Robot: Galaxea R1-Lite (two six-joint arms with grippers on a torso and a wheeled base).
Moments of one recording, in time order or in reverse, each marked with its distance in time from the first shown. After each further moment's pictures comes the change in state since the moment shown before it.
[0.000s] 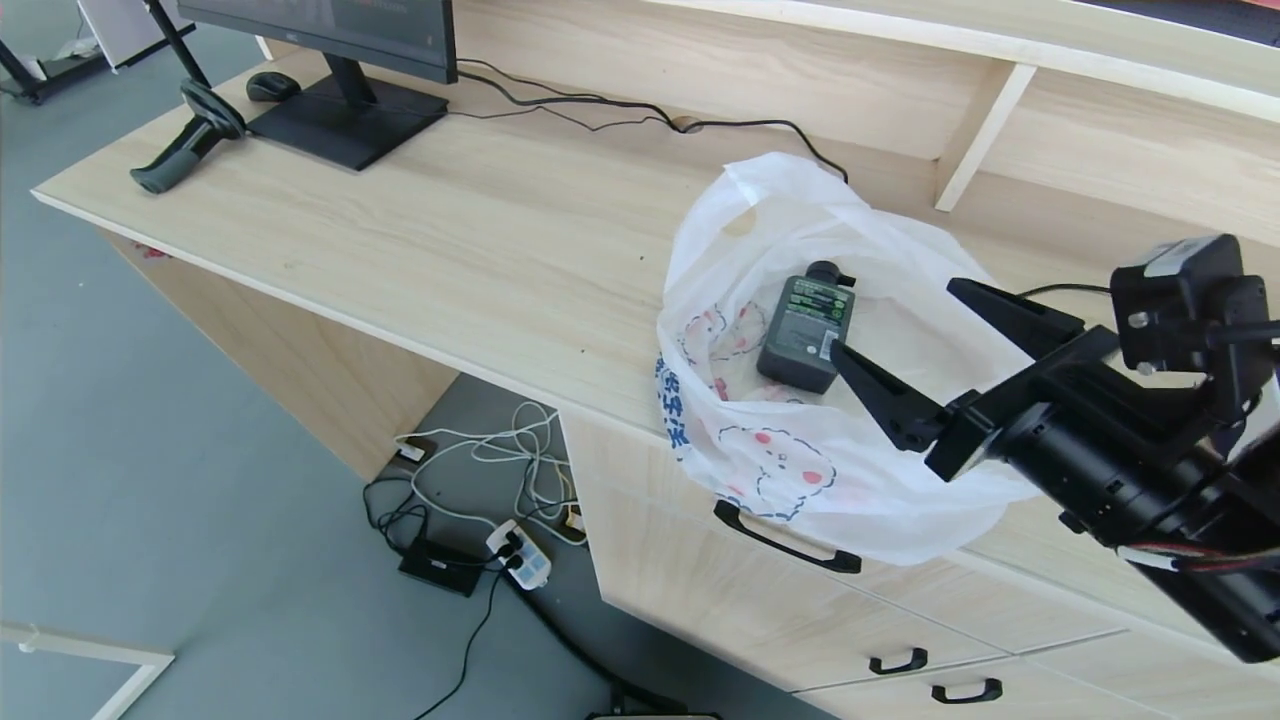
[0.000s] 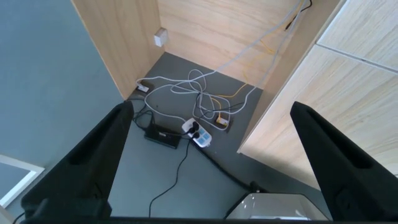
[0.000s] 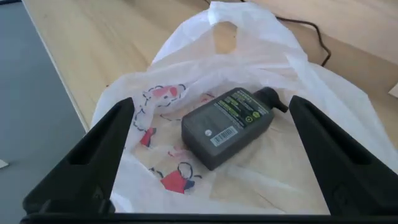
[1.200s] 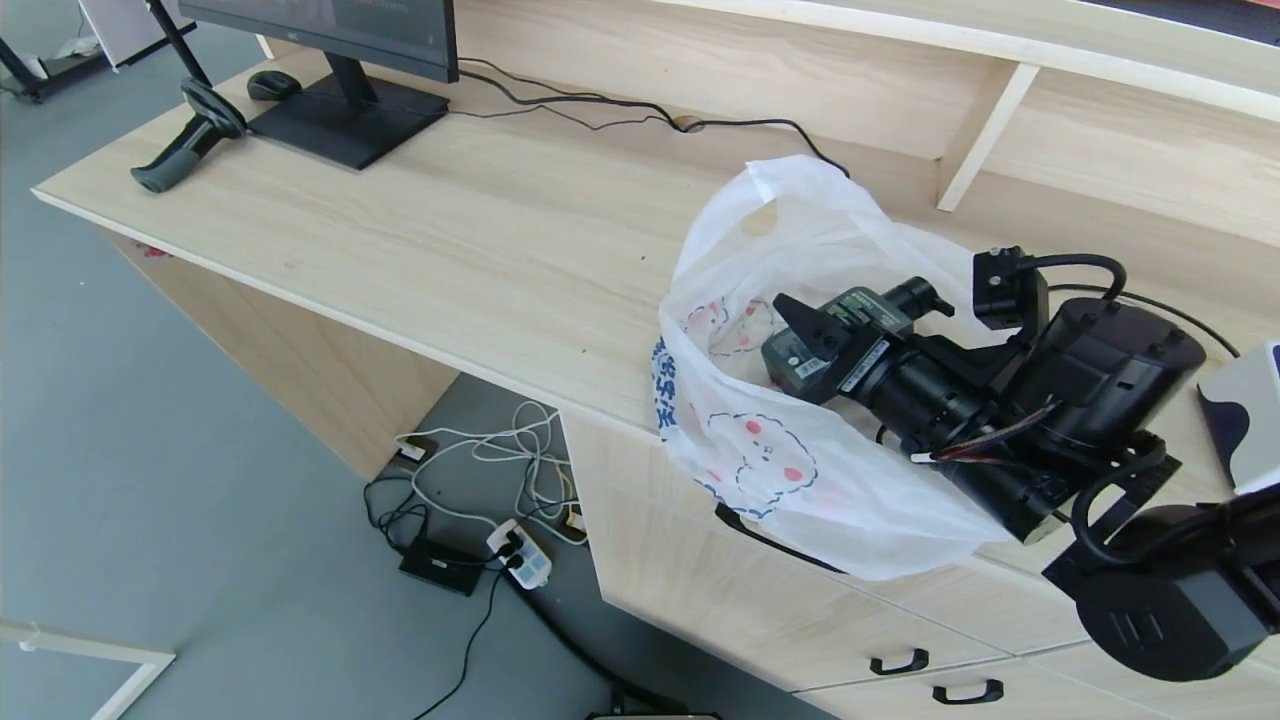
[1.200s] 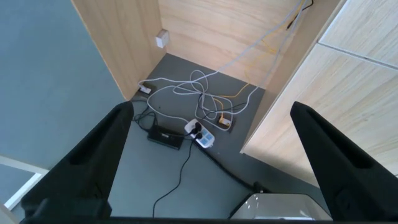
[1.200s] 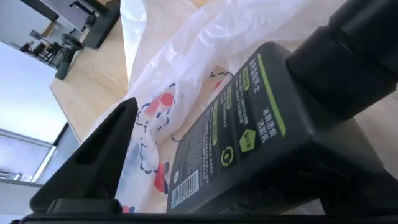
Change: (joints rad) left arm 0.000 0.000 0.000 -0.005 0.000 0.019; right arm -0.078 0.304 -0.261 0.043 -0.023 0.732
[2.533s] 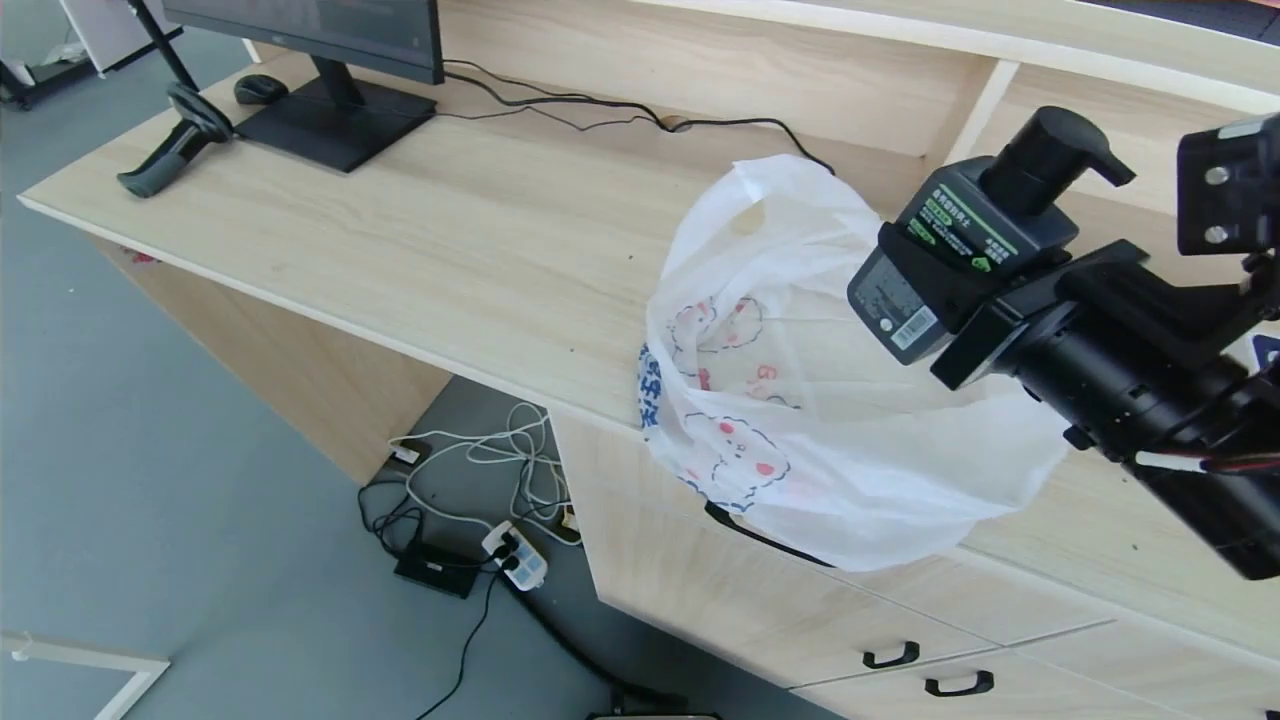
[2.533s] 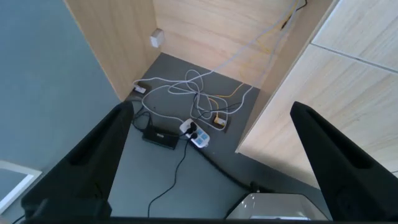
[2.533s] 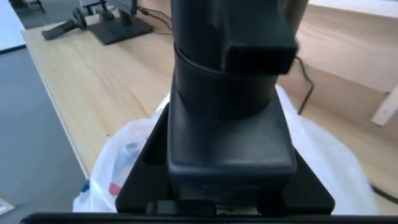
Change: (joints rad) left arm 0.000 0.000 0.000 0.004 0.000 -0.019; right arm 0.078 -0.300 0.083 0.011 0.031 -0.637
